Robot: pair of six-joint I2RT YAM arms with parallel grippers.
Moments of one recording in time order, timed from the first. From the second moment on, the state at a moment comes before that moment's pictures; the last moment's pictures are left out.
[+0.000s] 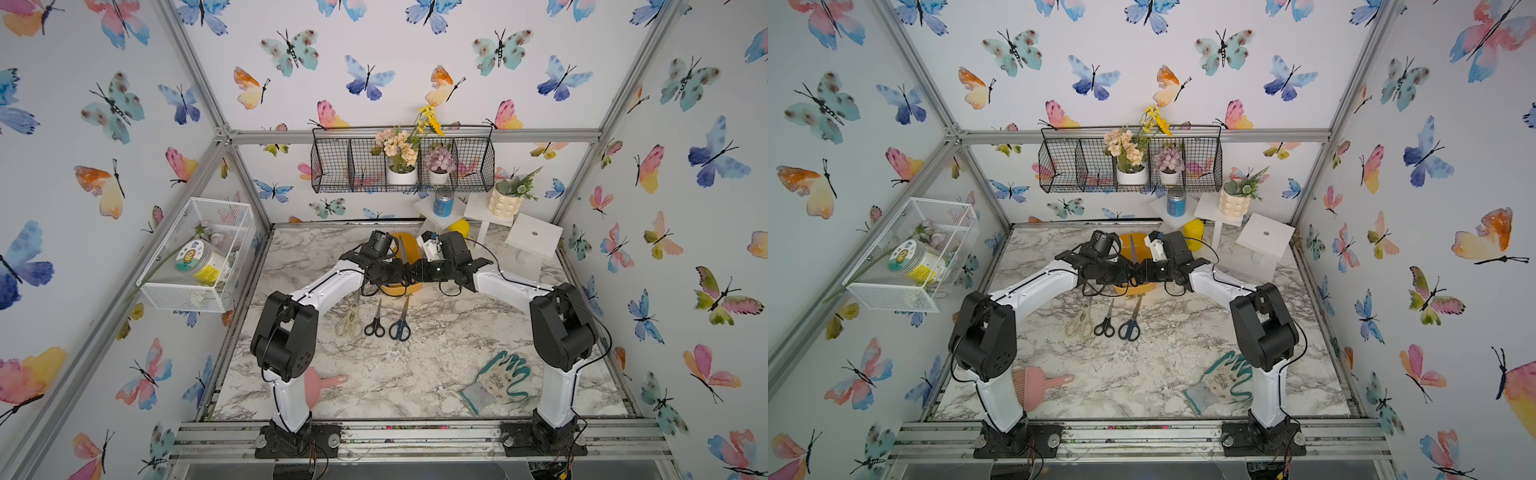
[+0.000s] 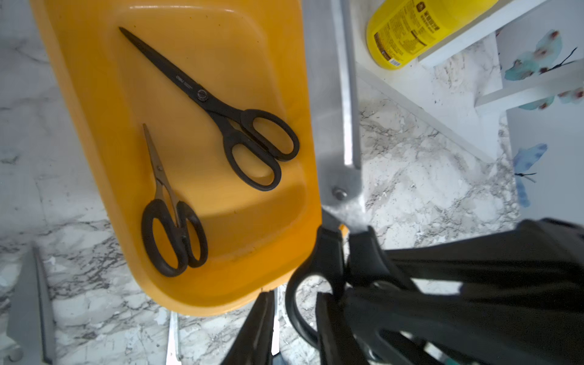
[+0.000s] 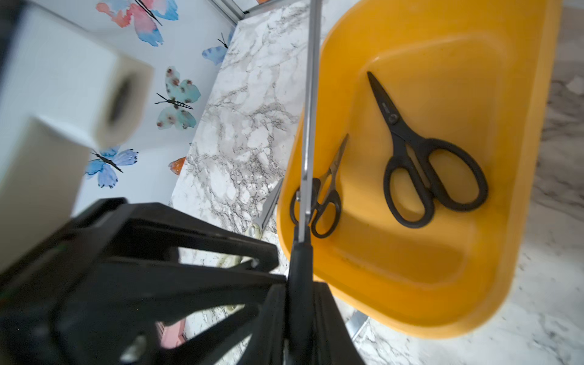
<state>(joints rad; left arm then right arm) -0.51 1.84 1.46 -0.48 0.21 -0.51 0.56 1.94 1.39 -0.15 -0.47 0.45</state>
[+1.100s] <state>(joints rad) -0.45 1.74 1.45 -0.53 0.15 -0.46 0.51 1.71 0.83 -0.01 -0.48 0.68</state>
